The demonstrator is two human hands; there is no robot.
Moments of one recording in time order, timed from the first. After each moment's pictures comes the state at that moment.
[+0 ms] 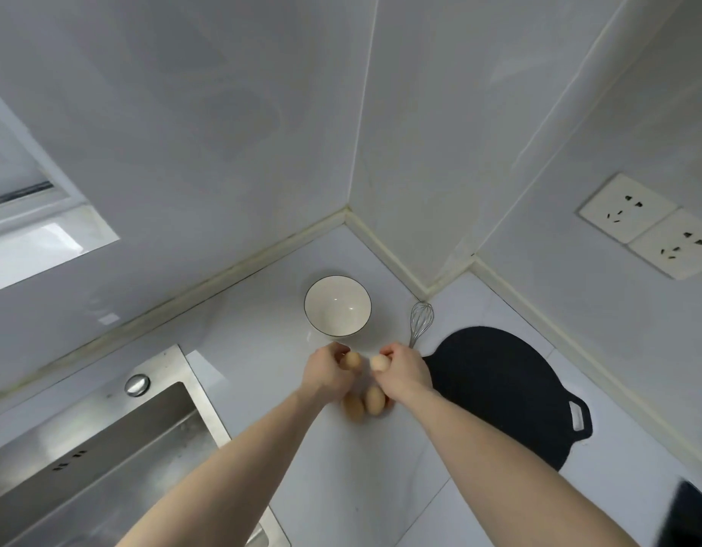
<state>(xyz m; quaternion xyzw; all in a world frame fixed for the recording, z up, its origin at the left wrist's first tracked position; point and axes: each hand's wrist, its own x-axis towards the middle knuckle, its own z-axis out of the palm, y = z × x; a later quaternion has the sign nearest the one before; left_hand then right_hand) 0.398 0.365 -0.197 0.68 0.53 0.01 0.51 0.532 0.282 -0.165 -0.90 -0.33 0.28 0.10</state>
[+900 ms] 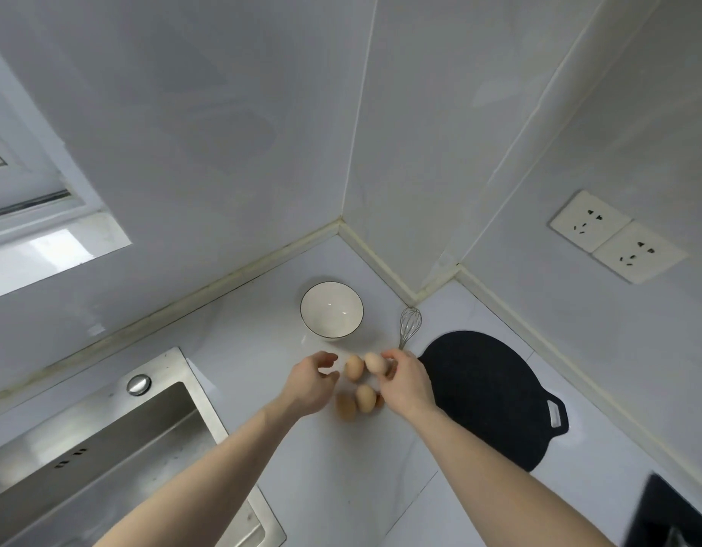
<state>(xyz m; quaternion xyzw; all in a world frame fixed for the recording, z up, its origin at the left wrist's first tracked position) 0.359 0.357 -0.162 0.70 0.49 0.02 0.52 0.525 0.247 -0.138 -0.88 -0.35 0.26 0.19</state>
